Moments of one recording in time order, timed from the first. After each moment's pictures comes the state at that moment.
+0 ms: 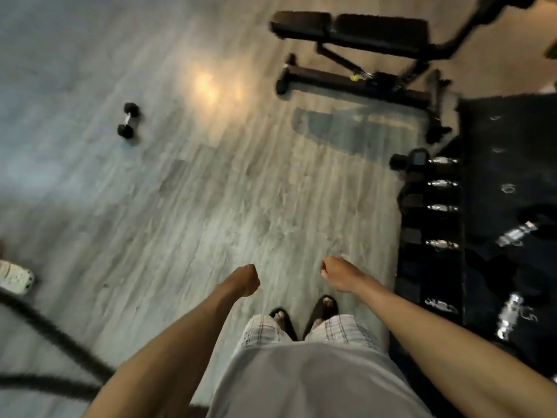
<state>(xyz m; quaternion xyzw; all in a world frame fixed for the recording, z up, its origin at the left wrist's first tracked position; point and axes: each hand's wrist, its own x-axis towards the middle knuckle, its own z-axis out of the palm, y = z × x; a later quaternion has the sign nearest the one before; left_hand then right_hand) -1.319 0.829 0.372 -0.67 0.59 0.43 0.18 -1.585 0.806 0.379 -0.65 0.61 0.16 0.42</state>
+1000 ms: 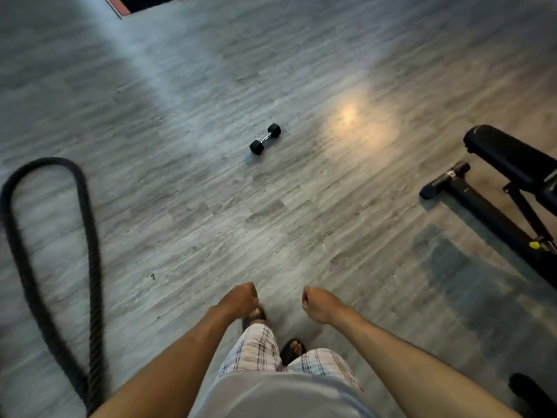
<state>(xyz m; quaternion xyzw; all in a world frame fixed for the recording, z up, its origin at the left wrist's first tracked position) -1.050 0.542 0.381 -0.82 0.31 0.48 -0.03 -1.227 0.393 0.348 -0.83 0.33 0.29 0.35</state>
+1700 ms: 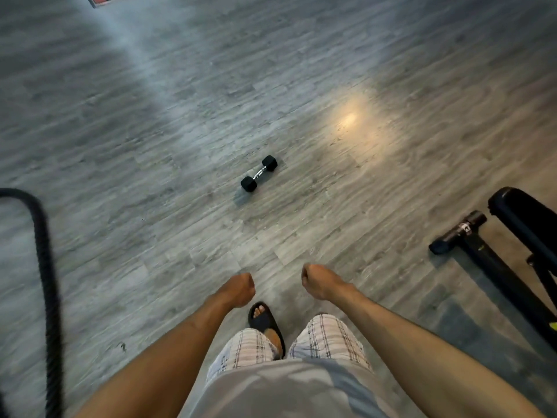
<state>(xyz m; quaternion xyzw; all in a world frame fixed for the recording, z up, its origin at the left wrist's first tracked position) -0.769 0.223 0.357 -0.81 0.30 0.50 -0.04 -0.930 0.049 0.351 -0.84 0.33 0.29 0.33</state>
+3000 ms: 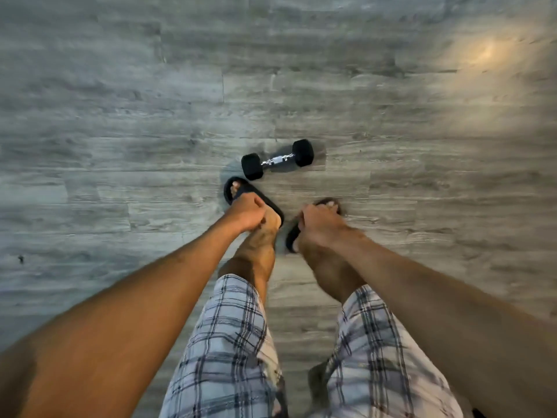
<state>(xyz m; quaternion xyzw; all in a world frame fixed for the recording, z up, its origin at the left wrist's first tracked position) -0.351 -0.218 0.082 -0.77 -0.14 0.55 -0.27 -0.400 -0.386 0.108 -0.83 0.10 0.52 0.19</state>
